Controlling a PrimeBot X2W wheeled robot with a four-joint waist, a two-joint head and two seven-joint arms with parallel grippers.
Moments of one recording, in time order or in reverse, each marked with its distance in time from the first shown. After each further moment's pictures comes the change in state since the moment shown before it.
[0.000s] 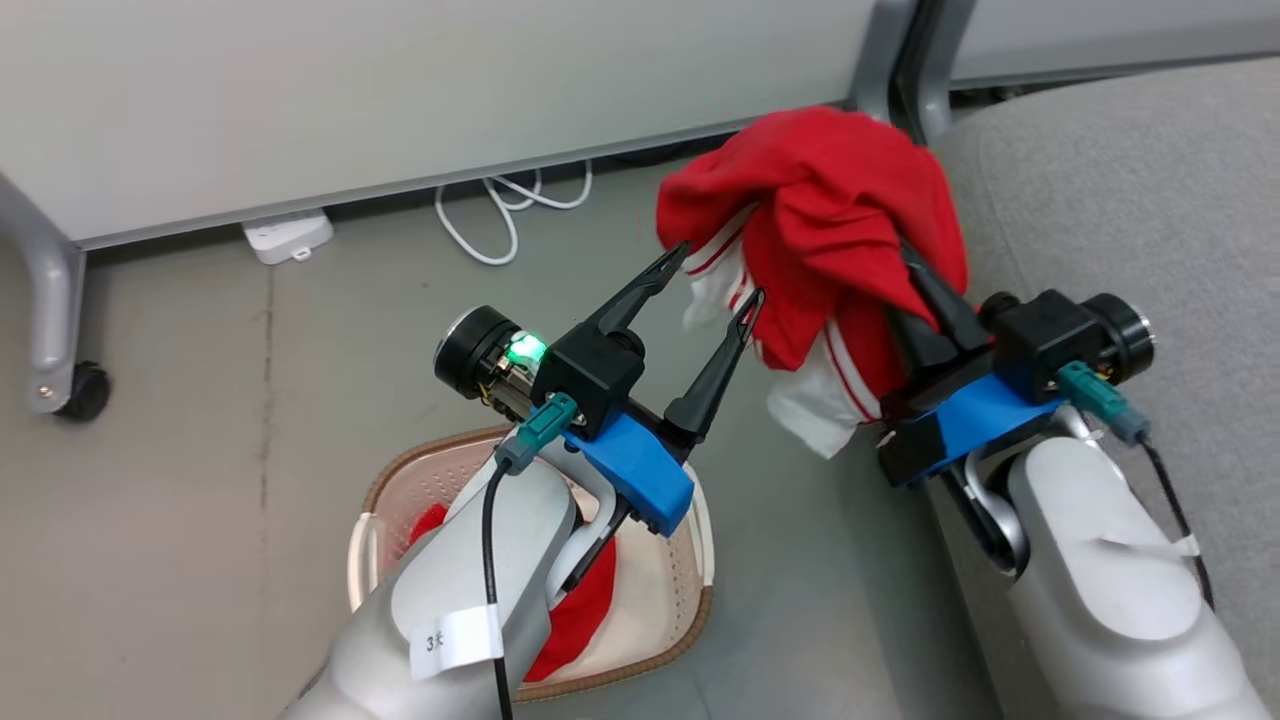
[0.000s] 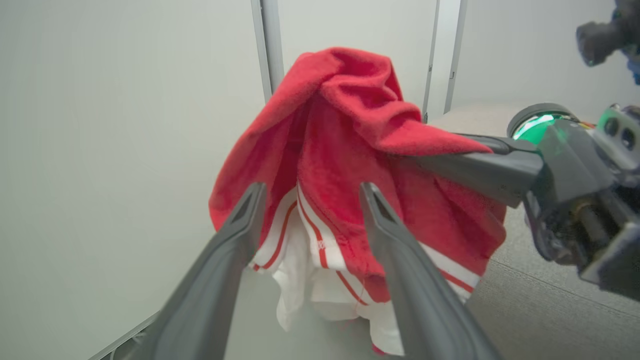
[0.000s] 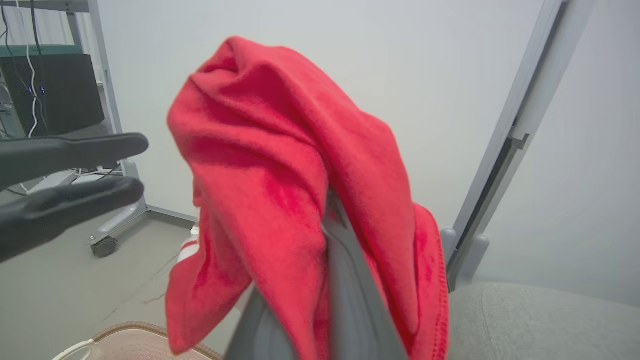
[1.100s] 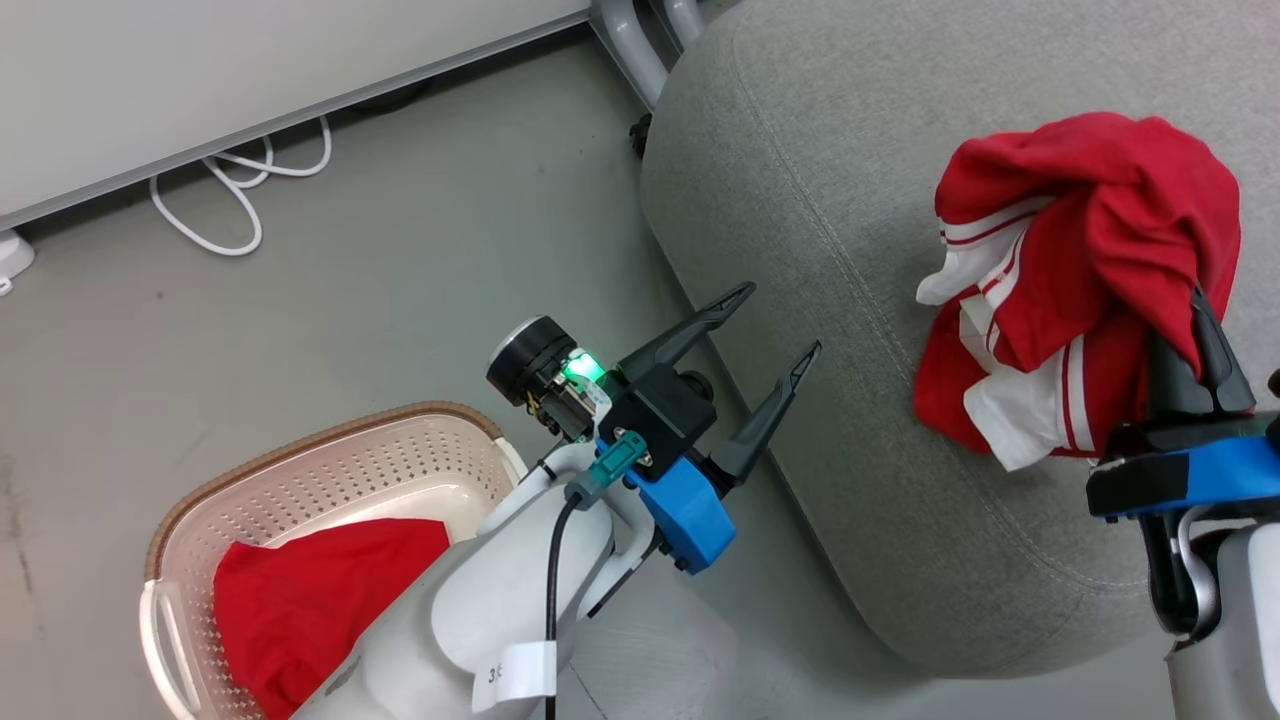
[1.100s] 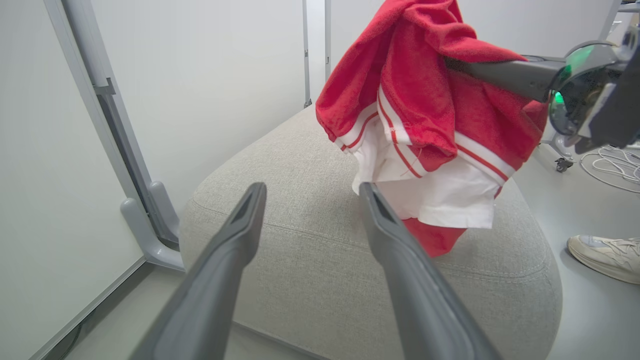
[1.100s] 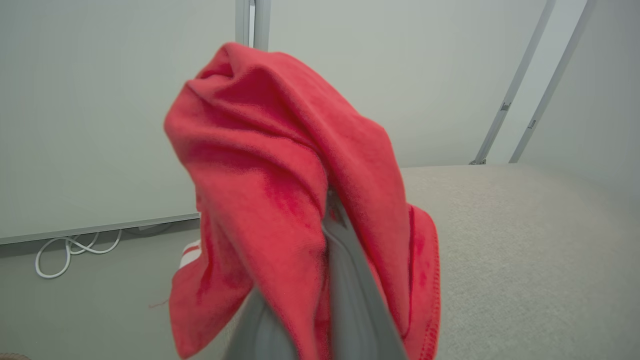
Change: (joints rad) left arm -0.029 0.007 -0.131 0.011 0.042 -0.005 0.000; right arm 0.220 -0.021 -0.420 -0.207 -0.010 0.000 0.000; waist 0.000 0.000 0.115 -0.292
